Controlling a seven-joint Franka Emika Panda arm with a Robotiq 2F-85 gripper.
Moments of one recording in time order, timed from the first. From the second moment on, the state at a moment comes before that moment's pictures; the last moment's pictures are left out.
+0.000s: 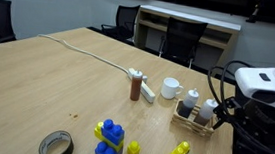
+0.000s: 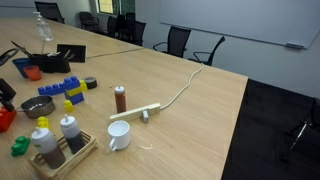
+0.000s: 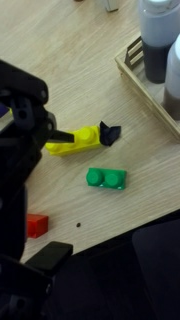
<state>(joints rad) 0.58 -0.18 0.31 -2.71 -0.05 2.59 -0.31</state>
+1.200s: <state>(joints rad) 0.43 0.30 0.35 -2.42 -0.21 2.72 -0.47</state>
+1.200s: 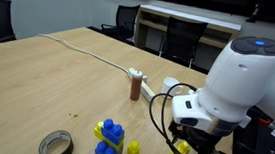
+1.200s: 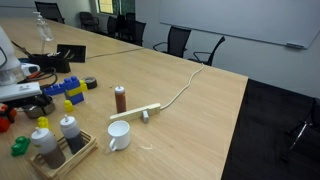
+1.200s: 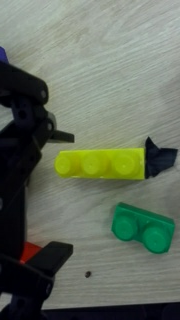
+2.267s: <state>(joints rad) 0.42 0.41 0.32 -2.35 -0.39 2.72 -0.39</state>
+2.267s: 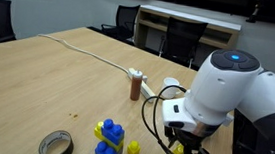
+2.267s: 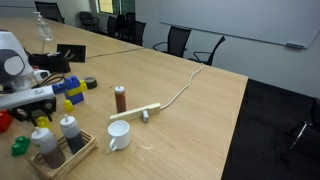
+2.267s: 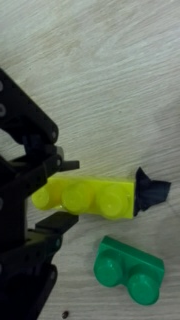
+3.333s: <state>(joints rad) 0.44 0.30 0.35 -2.34 -0.42 2.55 -0.25</state>
